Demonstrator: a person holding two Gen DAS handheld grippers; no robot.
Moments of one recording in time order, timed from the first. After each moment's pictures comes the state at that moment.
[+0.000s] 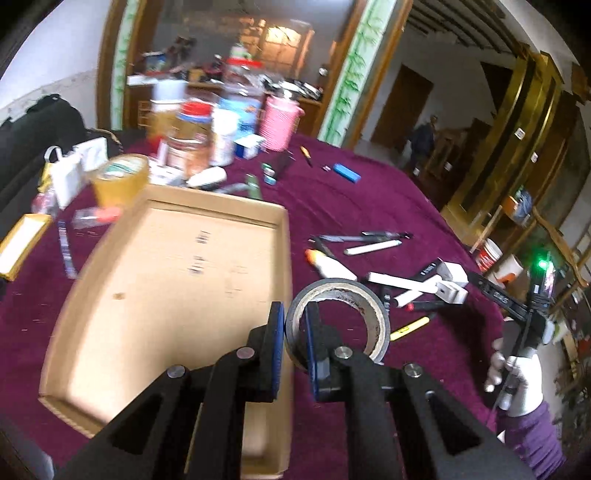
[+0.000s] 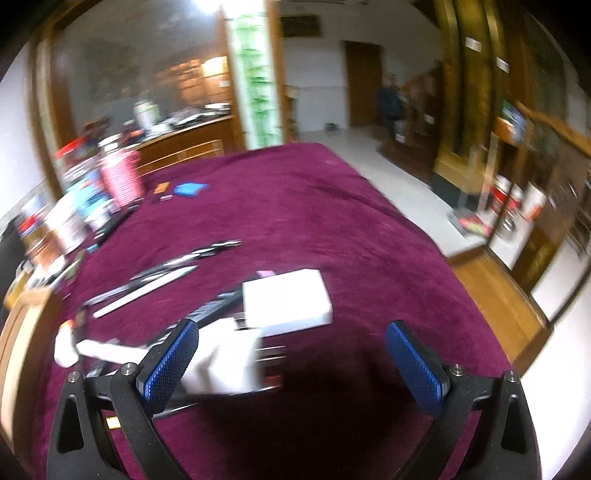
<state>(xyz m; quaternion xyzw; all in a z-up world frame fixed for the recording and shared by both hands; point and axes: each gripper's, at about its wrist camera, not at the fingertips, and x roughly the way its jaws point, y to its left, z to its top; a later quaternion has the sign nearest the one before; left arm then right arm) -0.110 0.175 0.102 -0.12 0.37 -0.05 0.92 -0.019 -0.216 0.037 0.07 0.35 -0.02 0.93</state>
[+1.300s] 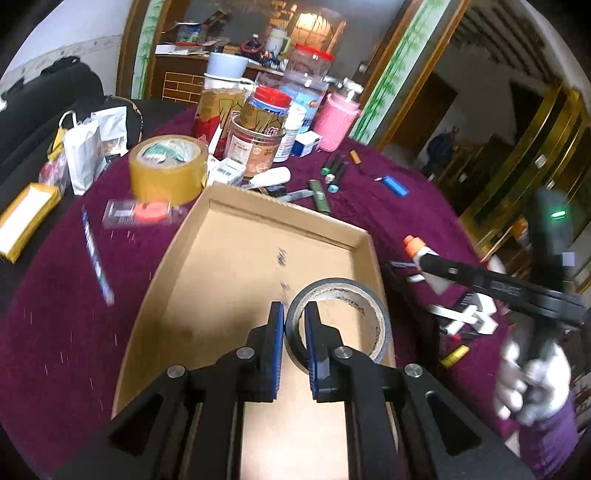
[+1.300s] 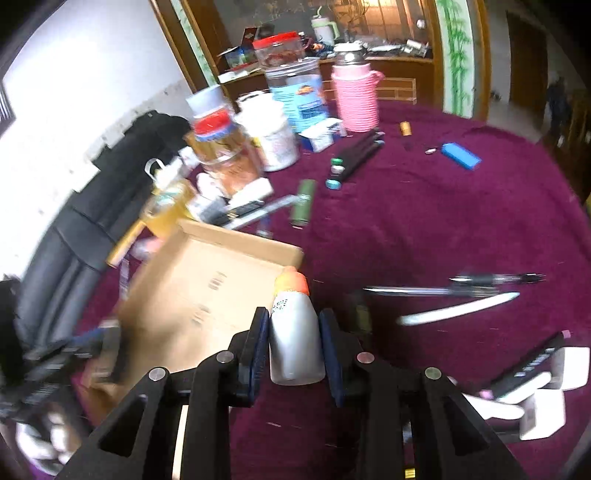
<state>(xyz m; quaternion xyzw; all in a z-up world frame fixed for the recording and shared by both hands) -0.044 0.270 0.083 -0.16 0.42 -0.03 0.89 0.048 0.041 0.074 0.03 0.47 0.27 0.84</state>
